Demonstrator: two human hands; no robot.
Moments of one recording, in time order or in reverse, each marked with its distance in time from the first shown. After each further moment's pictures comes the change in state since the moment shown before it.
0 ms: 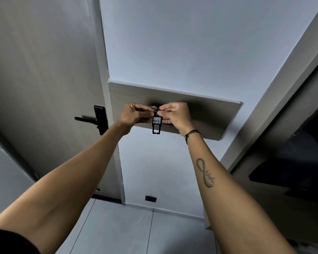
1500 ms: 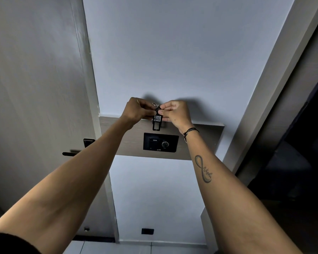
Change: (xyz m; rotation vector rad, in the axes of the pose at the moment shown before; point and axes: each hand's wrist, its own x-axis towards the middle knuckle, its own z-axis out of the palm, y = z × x) left_hand 0.073 0.103 0.022 0.217 -0.046 0.224; right_hand 0.050 -0.078 -0.034 -0.010 0.164 -0.157
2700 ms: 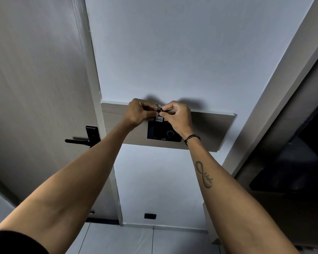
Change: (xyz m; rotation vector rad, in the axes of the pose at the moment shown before) left_hand -0.015 -0.055 0.005 0.042 0.019 0.006; right_hand -0.015 0.063 0.018 -0.222 0.083 -0.197
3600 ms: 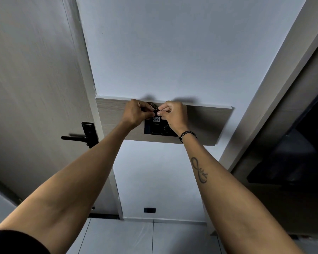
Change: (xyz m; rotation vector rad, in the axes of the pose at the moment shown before) left_hand -0.004 -0.019 0.012 0.197 0.045 0.017; right_hand -0.001 0.019 0.007 -0.085 -0.029 0.077
